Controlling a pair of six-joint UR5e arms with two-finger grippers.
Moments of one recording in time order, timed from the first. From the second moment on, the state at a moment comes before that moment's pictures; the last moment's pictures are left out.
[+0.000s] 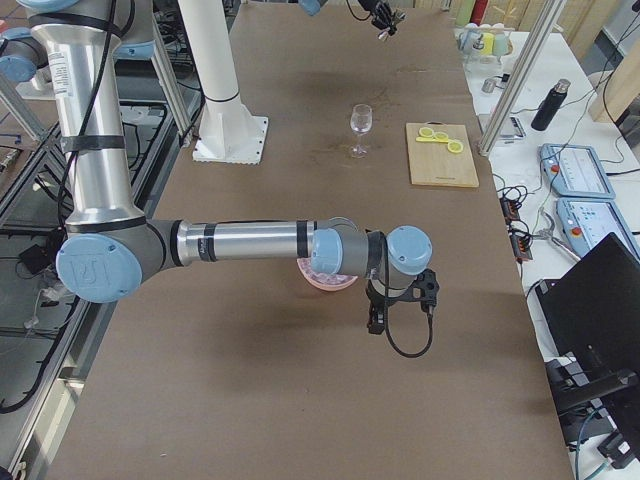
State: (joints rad) left arm -0.85 -1.78 -1.96 -2.24 -1.54 -0.73; right arm 1.53 -1.47 1.55 -1.70 2.43 0.04
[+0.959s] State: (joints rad) left arm -0.82 -1.66 -1.45 -2.98 -1.34 -0.92; right arm 1.51 -1.44 1.55 -1.71 2.40 0.04
